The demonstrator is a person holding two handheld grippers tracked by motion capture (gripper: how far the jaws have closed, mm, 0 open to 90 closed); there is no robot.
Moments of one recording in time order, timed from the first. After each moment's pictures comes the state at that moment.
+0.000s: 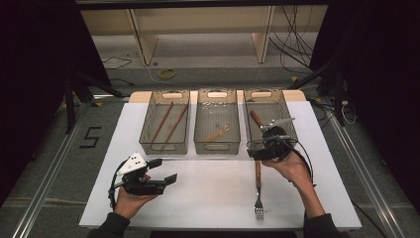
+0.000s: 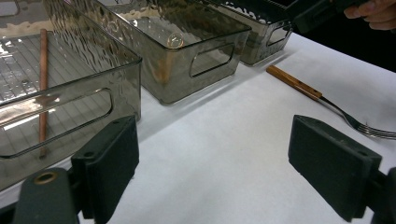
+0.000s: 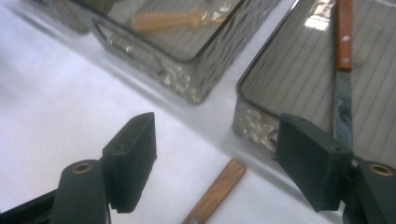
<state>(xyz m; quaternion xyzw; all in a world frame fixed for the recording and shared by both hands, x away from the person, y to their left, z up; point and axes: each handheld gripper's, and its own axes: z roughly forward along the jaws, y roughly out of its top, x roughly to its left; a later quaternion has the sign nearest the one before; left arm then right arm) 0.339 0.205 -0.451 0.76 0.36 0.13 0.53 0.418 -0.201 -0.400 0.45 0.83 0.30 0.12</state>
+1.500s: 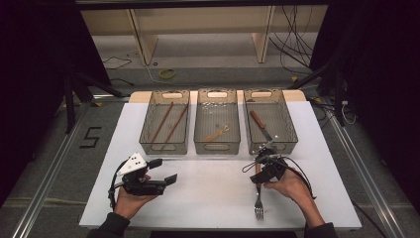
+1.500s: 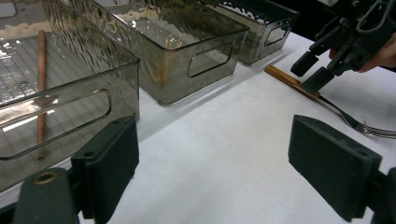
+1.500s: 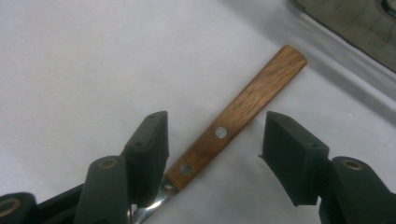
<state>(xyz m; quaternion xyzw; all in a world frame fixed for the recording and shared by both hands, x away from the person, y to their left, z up) 0.338 0.204 -0.451 0.76 0.36 0.13 0.53 0.397 -0.194 -0.453 0.44 0.88 0.16 0.05</state>
